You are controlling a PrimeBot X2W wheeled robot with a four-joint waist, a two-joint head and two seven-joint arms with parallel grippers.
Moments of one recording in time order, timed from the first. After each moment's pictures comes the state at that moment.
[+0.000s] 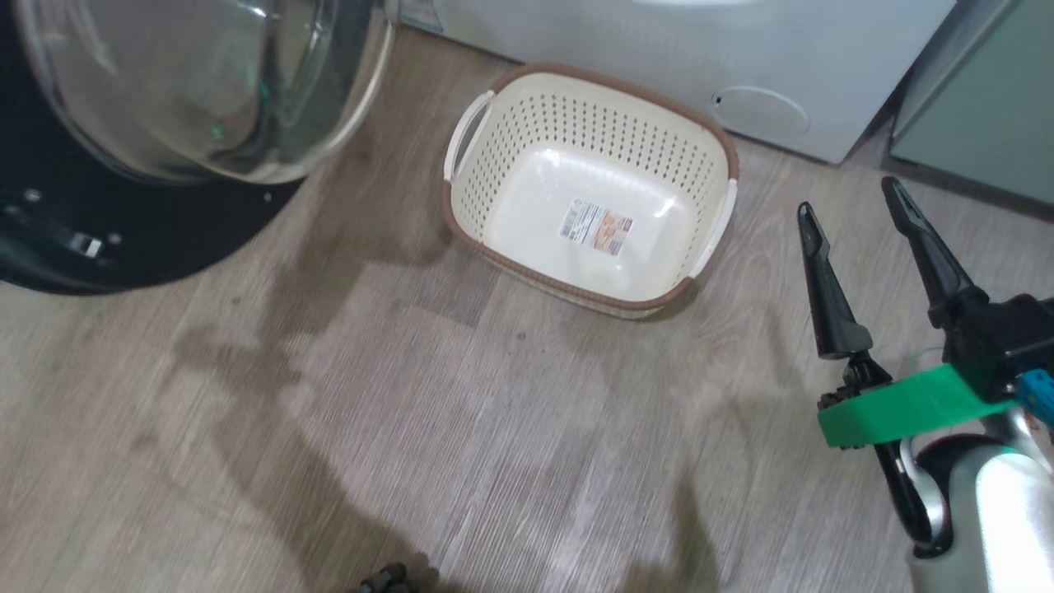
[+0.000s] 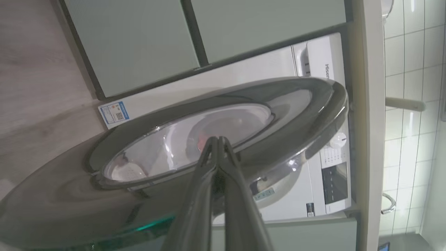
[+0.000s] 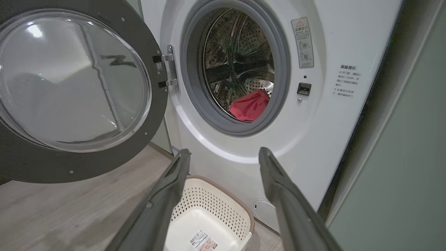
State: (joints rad) left arm -0.65 0.46 0.48 0.60 -1.65 -0.12 0.75; right arm -0.11 -0.06 0.00 -0.24 0.02 0.13 -0.01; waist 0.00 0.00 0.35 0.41
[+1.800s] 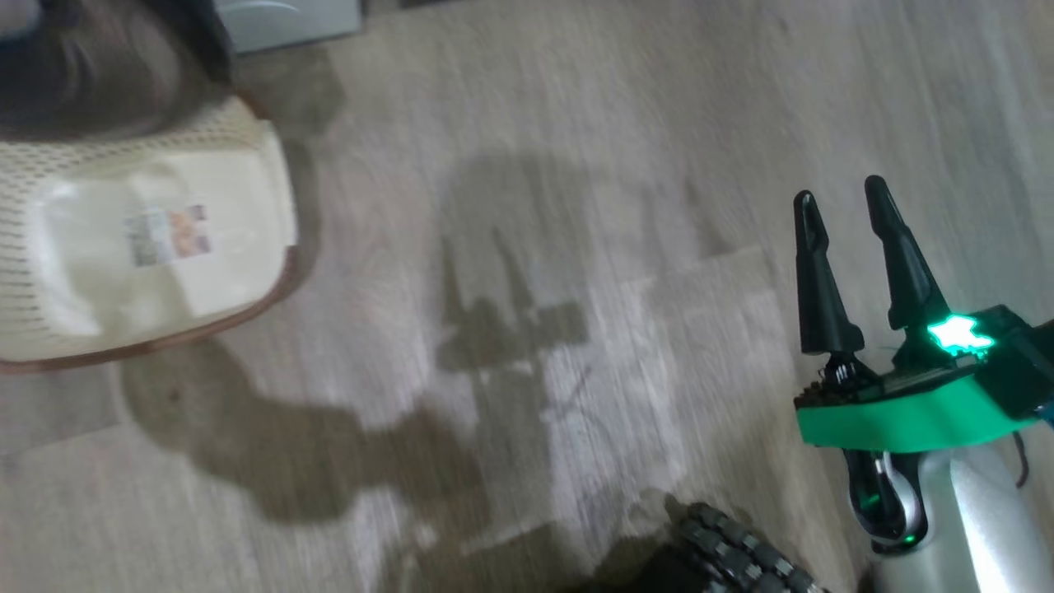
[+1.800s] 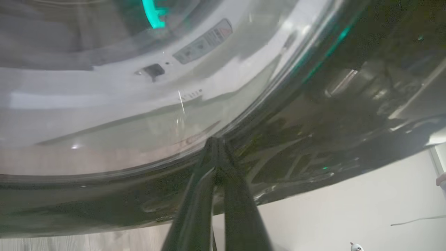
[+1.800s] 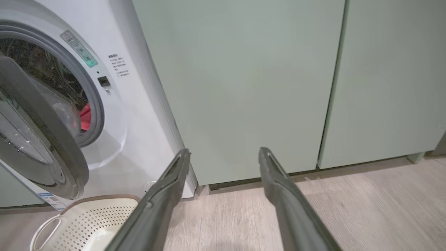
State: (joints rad) left arm -0.83 0.48 0.36 0.17 -1.67 0.07 0.94; right arm -0.14 -0.05 0.07 -0.11 0.33 0.13 -0.25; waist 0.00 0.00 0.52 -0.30
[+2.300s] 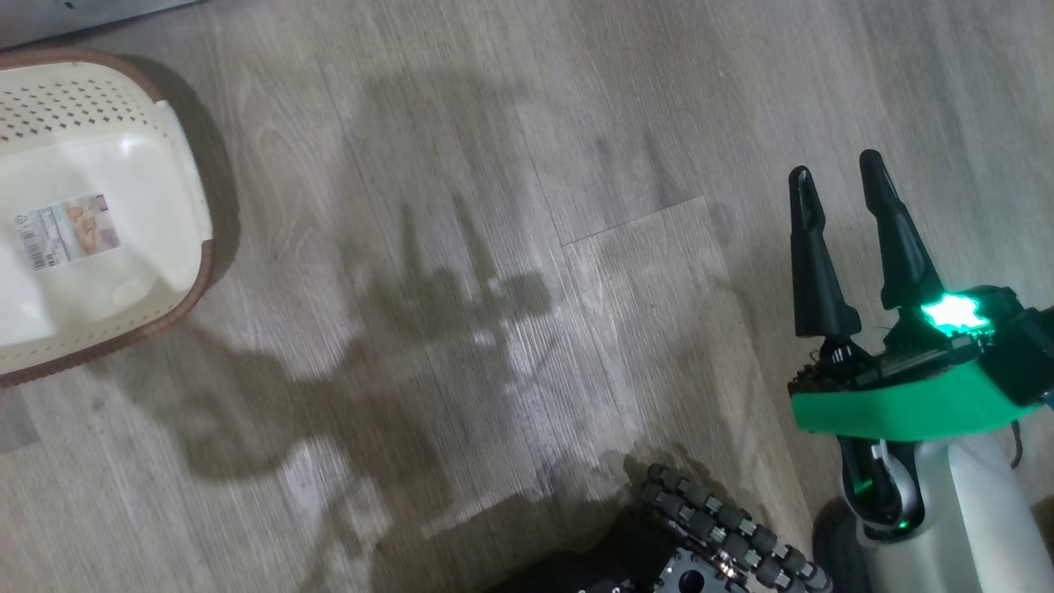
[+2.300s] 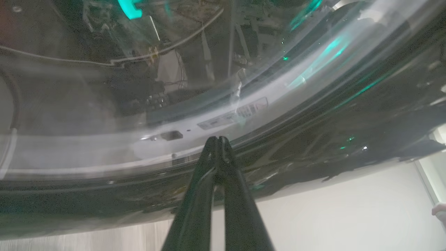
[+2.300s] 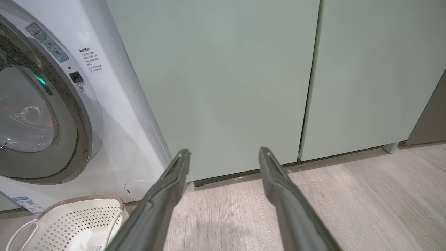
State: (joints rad) left arm -1.08 0.50 0.36 0.33 -1.57 0.07 0.75; right arm -0.17 -0.05 0.09 -0.13 0.37 0.13 -0.25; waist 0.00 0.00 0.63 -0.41
